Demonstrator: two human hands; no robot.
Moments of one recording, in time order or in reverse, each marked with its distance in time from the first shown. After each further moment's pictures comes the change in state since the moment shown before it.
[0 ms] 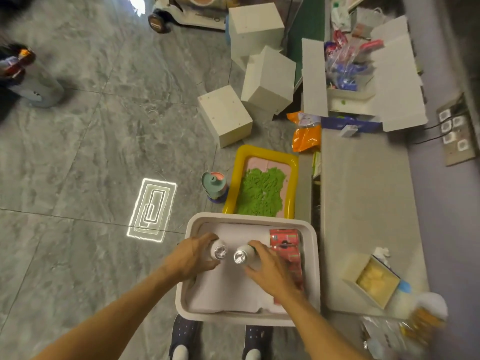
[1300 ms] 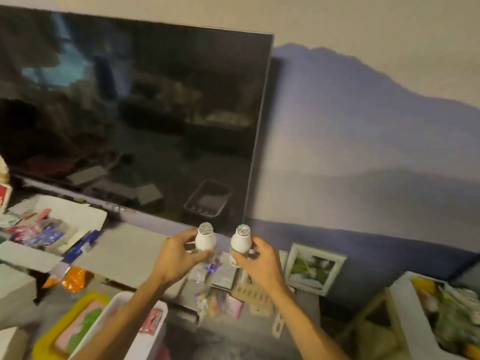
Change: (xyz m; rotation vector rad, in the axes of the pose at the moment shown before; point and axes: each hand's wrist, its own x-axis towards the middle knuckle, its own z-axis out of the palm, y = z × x) left_hand -0.370 0.453 -0.105 -0.133 -0.399 1.076; right_hand -0.592 -0.311 -0.113 0.422 1.612 0.606
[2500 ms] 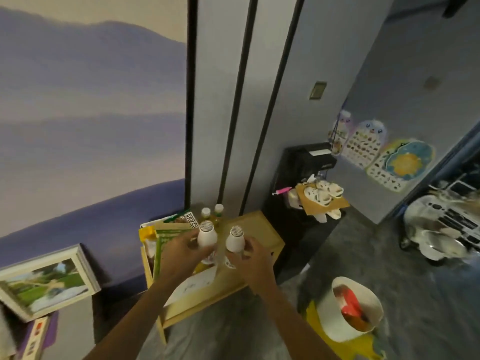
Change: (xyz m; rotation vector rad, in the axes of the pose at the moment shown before) left_hand -0.121 0.380 0.754 -0.138 -0.633 0.231; right_hand -0.246 0.325 -0.671 -0.246 0.648 0.513
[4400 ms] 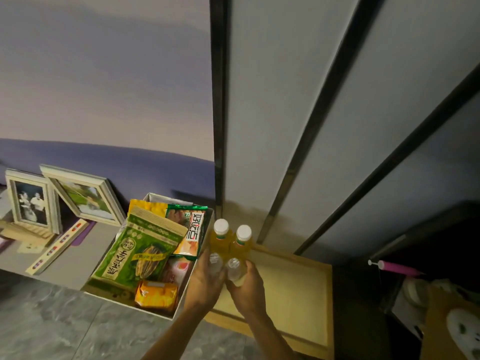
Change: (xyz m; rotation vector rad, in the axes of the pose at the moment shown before) left_hand 0.184 -0.156 0.254 0.029 0.553 -0.540; right_hand 0.299 0.232 0.152 -0.125 -0.637 -0.111
